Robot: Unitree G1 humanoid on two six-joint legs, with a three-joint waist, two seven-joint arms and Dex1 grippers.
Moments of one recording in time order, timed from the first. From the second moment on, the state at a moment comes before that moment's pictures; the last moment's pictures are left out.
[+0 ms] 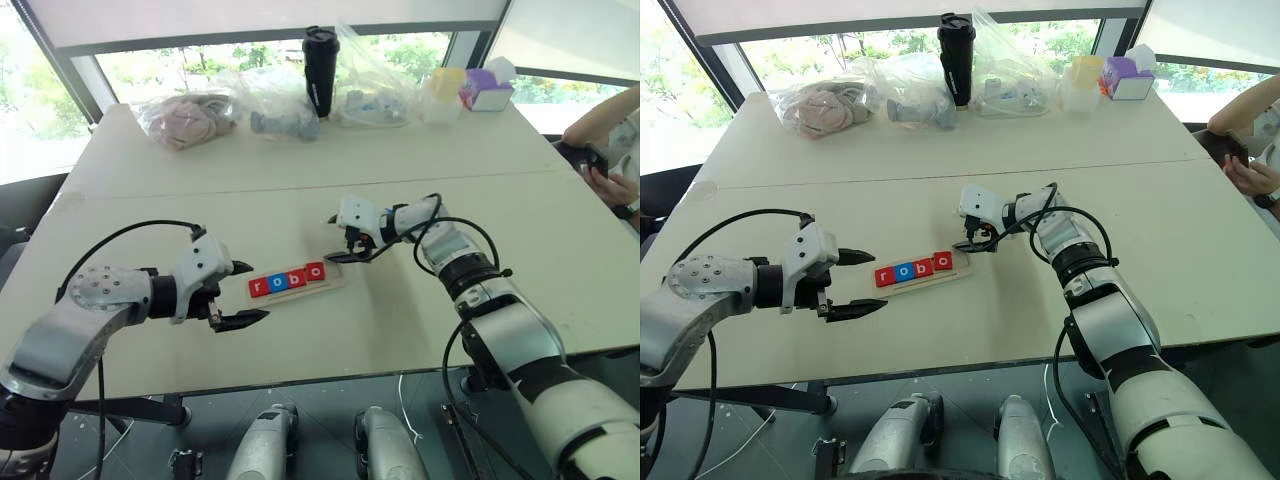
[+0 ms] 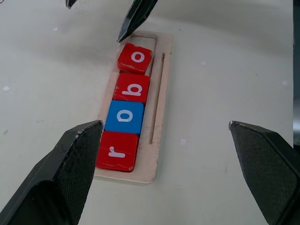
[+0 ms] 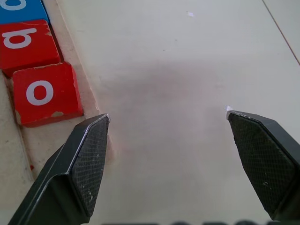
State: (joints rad) left arm -0.23 0.91 0.01 -0.45 -0.47 0.67 -0.95; right arm -1.07 -0.32 0.30 0.98 -0.17 -0.17 1.05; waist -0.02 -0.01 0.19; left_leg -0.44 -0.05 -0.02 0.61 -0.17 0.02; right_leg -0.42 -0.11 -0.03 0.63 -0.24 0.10
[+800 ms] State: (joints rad) left arm -0.22 0.90 0.01 -0.46 -0.47 0.67 -0.93; right arm -1.11 -0.30 0.23 1.00 -0.16 -0.15 0.93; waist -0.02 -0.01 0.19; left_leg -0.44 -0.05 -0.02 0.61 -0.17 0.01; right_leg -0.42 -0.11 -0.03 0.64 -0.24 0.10
